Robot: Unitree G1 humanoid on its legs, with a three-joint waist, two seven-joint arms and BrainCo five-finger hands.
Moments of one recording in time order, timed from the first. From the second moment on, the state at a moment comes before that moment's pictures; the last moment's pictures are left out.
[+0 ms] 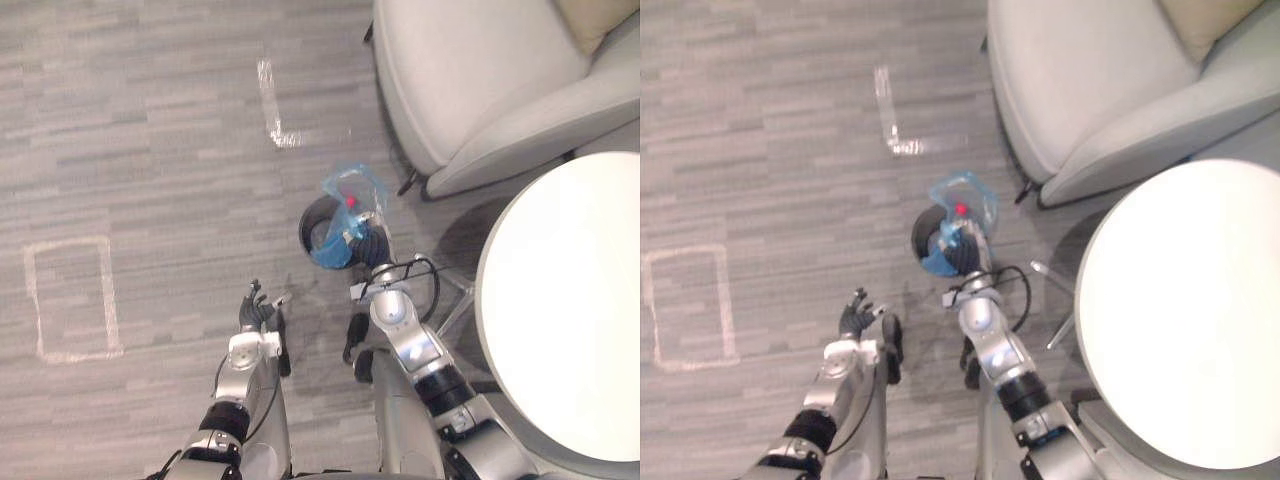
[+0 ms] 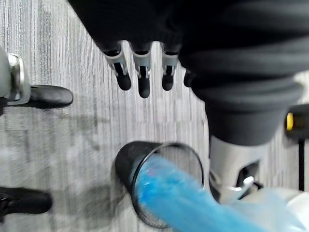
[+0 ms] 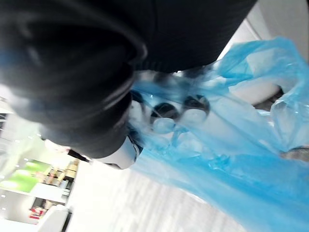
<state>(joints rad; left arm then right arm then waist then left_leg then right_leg) -0.20 0.04 -0.04 0.78 -0.15 -0.11 0.21 -0.31 -0.04 0.33 0.19 -0.33 -0.03 -0.34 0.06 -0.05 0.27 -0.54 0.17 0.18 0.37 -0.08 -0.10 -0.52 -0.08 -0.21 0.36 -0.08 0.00</state>
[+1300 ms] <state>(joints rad) -0.22 0.37 -0.43 0.24 0.08 -0.19 0.06 -0.31 -0.37 0.57 -0.15 0.21 -0.16 0.09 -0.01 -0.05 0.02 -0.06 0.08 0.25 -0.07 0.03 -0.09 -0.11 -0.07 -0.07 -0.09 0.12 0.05</state>
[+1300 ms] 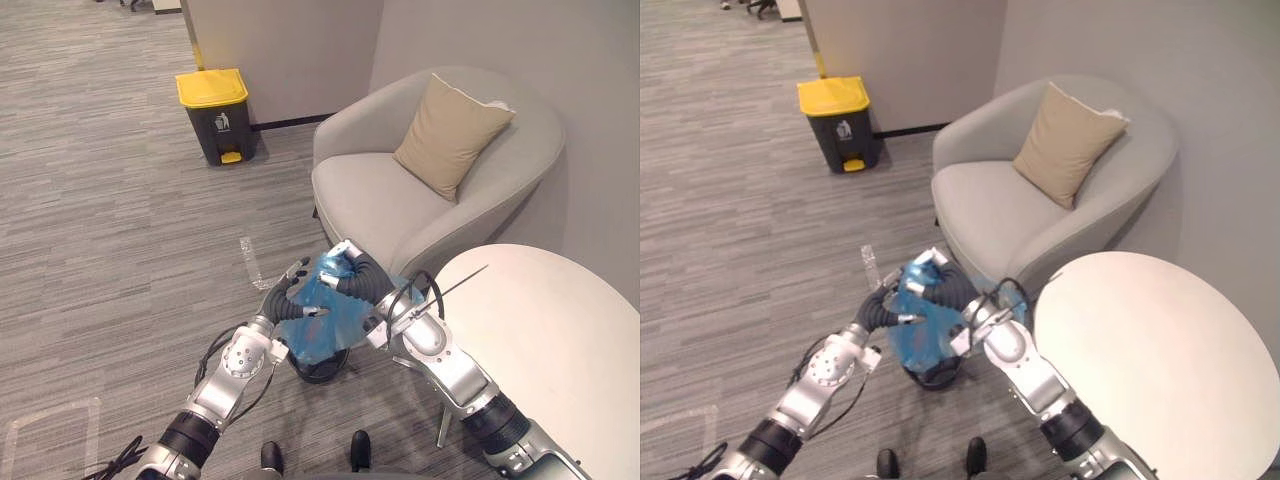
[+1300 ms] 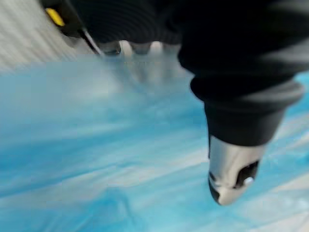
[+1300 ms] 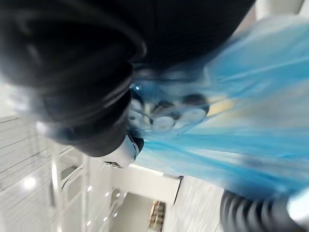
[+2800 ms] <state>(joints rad) -0.15 0.21 -0.48 0.54 0.10 -0.18 0.04 -0.32 -0.23 0.59 -0.16 0.28 -0.14 0.09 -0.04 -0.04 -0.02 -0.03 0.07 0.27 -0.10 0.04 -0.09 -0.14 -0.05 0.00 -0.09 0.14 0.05</state>
